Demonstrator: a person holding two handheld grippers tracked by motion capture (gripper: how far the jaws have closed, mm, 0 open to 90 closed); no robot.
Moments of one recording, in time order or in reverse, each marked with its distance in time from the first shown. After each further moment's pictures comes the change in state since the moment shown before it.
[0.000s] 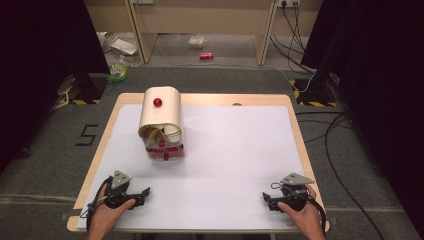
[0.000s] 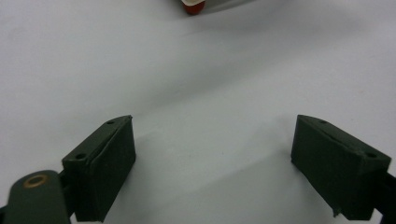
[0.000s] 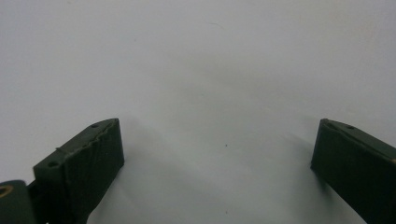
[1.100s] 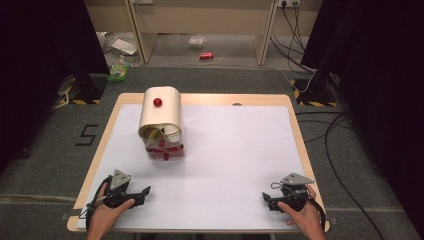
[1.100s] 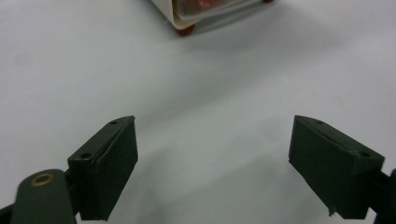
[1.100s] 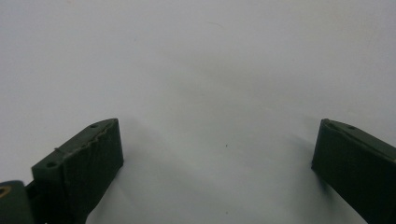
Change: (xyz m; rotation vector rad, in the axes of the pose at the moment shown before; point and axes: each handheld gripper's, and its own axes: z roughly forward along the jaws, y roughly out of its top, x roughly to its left) left arm -0.005 0.008 -0.009 -0.065 -0.016 0.032; right arm 0.000 0.000 0.000 0.000 0.001 -0.001
